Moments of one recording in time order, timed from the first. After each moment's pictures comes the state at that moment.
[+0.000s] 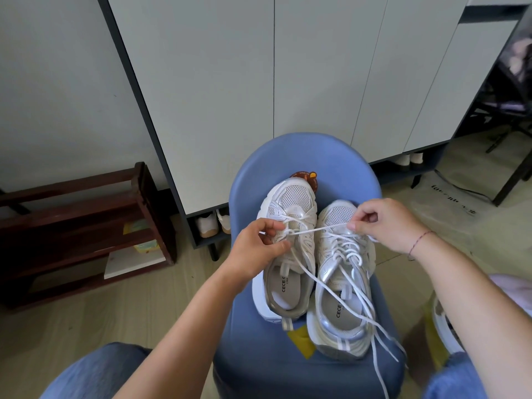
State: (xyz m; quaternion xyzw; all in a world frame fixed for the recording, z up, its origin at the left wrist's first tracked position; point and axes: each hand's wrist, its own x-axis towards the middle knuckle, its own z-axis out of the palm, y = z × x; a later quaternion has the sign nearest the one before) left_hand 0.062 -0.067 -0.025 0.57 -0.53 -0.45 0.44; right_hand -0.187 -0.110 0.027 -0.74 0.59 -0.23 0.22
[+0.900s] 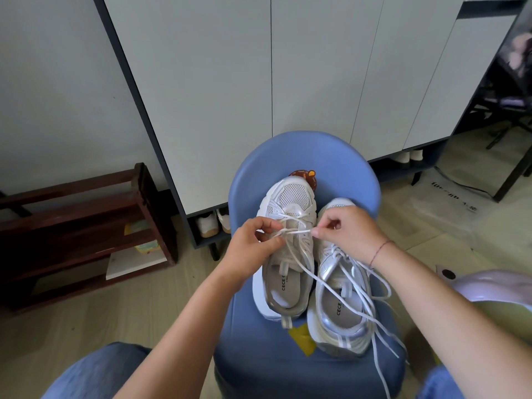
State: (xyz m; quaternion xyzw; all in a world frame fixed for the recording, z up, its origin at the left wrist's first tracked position) left_hand 0.065 -0.063 -0.023 0.57 -0.53 -0.44 0.45; right_hand -0.133 -0.094 0.015 -0.75 0.55 -0.26 0.27
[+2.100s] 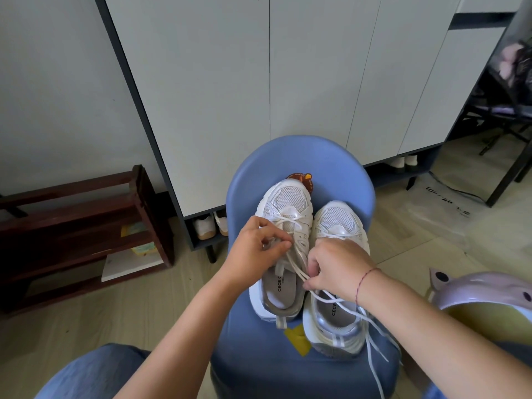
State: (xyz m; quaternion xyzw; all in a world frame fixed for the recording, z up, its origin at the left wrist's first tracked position) left_hand 0.058 -0.053 -0.014 0.56 -0.67 -0.30 0.38; right_hand -0.115 -0.049 0.022 -0.84 0.54 0.02 0.09
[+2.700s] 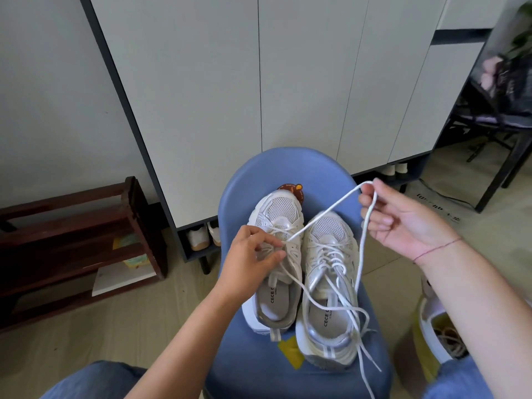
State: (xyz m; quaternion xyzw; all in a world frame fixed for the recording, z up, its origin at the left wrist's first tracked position) left_hand 0.049 -0.051 -0.012 0.58 -0.65 -0.29 0.41; right_hand -0.196 -0.085 0.070 -0.35 0.35 -0.51 0.70
